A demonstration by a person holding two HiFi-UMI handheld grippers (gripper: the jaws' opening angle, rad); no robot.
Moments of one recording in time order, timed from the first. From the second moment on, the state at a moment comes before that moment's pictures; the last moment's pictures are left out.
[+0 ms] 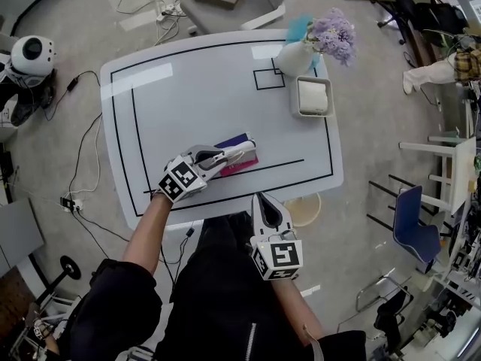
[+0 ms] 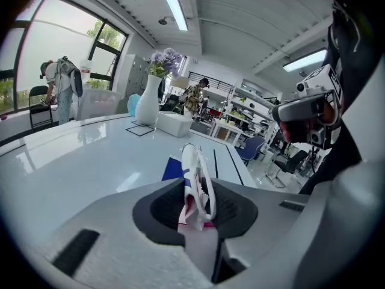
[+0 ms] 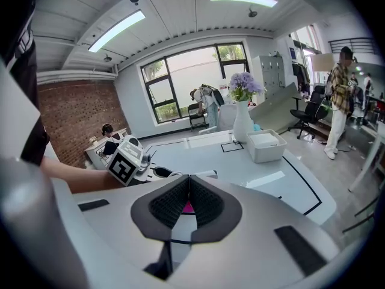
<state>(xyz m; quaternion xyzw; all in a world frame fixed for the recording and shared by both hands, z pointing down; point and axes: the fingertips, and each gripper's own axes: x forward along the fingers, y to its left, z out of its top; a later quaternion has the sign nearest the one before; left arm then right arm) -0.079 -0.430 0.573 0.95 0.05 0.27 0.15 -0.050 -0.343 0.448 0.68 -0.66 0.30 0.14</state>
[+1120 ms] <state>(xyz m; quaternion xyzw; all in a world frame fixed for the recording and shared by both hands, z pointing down) -0.087 -0.403 0.385 0.99 -0.07 0.09 0.09 -0.020 -0.306 0.436 0.70 -0.65 0.27 0.10</state>
